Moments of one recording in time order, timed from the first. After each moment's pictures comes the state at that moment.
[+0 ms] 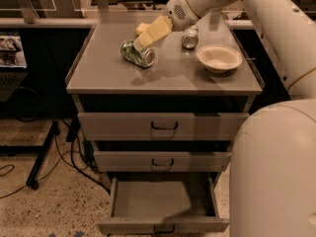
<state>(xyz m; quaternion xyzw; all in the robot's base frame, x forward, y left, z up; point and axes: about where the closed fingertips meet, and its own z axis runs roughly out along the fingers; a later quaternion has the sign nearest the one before) 0.706 0.006 0.938 -0.46 0.79 0.27 0.29</state>
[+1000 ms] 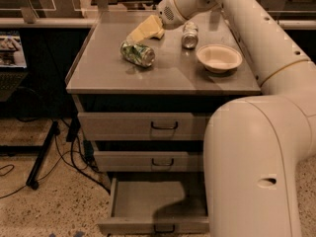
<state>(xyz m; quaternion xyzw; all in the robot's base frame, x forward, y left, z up) 0.766 0.024 0.924 -0.44 0.79 0.26 0.33</state>
